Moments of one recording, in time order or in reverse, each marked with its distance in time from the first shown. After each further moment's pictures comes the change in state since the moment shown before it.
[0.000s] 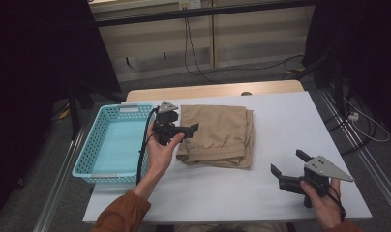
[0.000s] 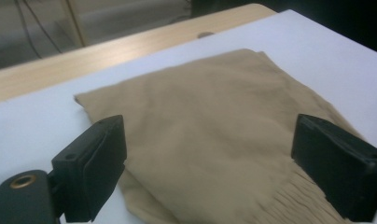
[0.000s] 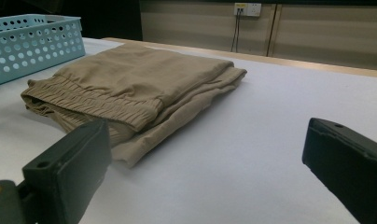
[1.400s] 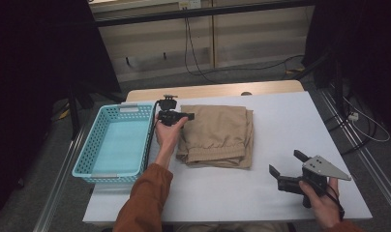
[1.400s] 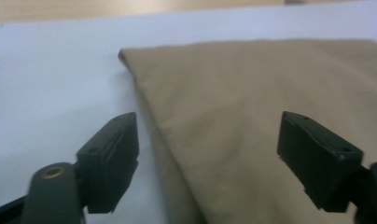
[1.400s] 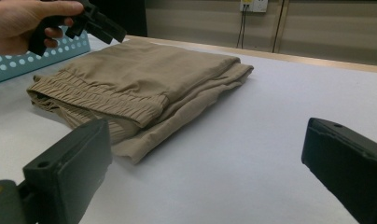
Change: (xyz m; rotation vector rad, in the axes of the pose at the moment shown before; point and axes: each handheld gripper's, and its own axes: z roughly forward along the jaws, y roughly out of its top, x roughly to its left) left arm 0.068 -0.011 0.094 0.221 0.077 -0.263; right arm 0.001 -0.002 0.003 0.014 0.021 -0.002
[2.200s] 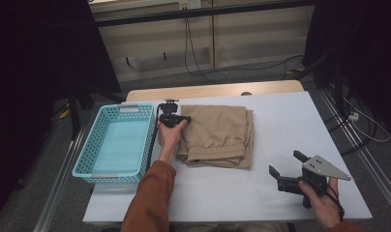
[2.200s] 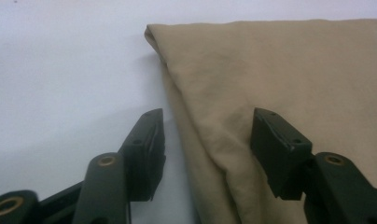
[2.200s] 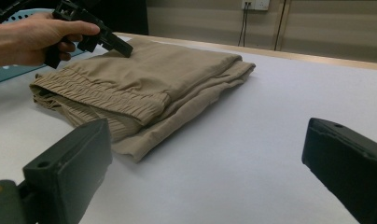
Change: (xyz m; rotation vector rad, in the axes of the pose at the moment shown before) left arm 0.010 -0.009 0.022 -0.024 0.065 -0.009; right arm 0.000 -0.001 0.000 0.008 0.008 0.006
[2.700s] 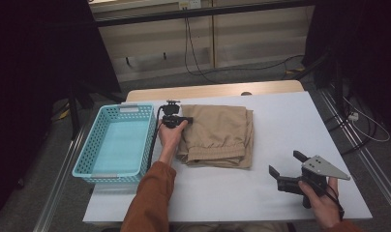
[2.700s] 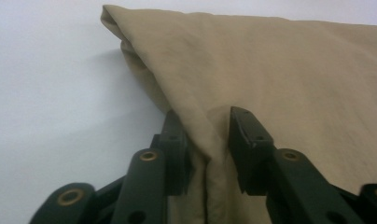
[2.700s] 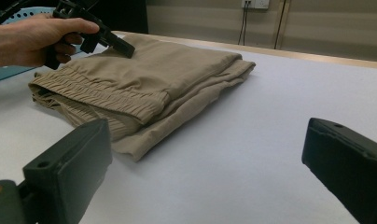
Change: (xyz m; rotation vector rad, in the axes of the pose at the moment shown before) left arm -0.004 -0.004 0.001 0.010 -0.131 -0.025; right arm 0.000 0.000 0.001 0.005 -0.002 -0.003
